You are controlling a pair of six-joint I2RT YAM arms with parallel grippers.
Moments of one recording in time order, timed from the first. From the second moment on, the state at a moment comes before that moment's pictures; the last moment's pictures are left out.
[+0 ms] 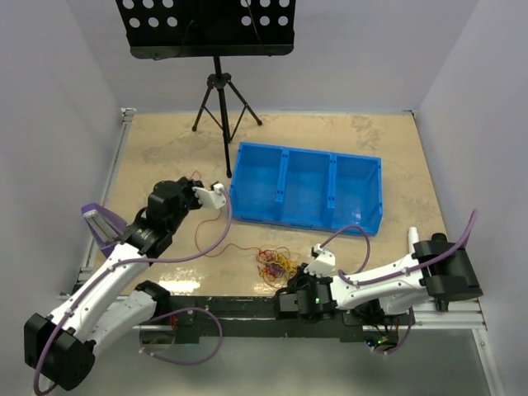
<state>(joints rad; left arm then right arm) -0.49 0.86 0.68 -0.14 -0.23 1.09 1.64 1.40 0.66 -0.70 0.80 1.99</state>
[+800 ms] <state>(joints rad) -0.53 0.93 0.67 -0.62 0.55 1.02 1.64 1.43 0.66 -0.61 0.80 1.99</state>
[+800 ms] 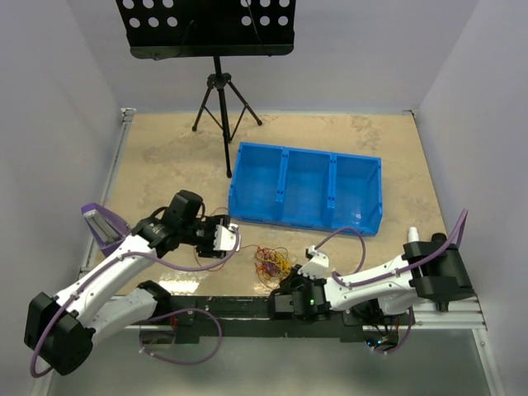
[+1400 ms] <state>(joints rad) -0.66 1.19 0.59 -0.40 0.47 0.92 1.64 1.44 0.66 -0.41 0.82 1.86</state>
